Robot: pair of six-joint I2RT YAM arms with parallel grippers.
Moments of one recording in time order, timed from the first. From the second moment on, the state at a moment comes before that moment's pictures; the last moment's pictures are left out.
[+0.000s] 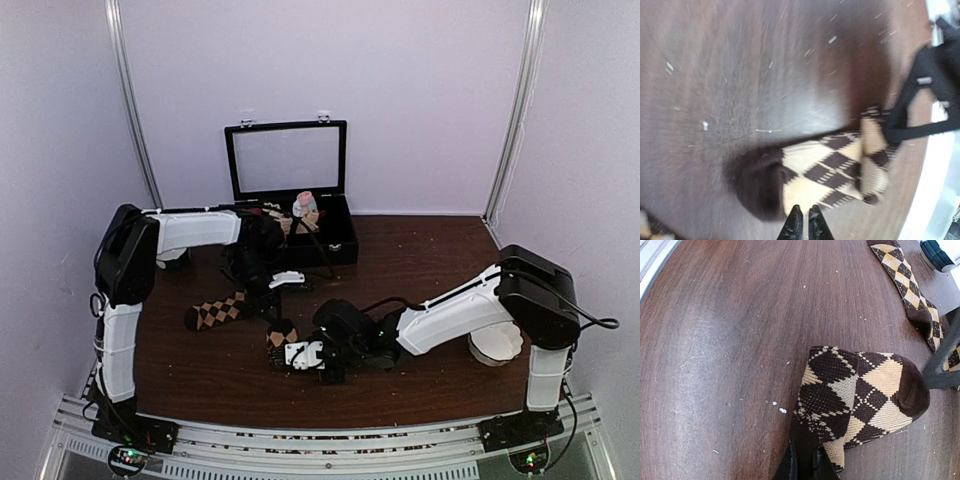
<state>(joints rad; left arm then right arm) -0.62 2.15 1.69 -1.17 0.51 0.78 1.15 1.97 1.07 0.12 -0.10 -0.58</state>
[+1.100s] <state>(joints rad) -0.77 2.33 1.86 -1.15 0.44 0.77 1.07 2.02 1.18 -0.07 -0.41 -0.13</state>
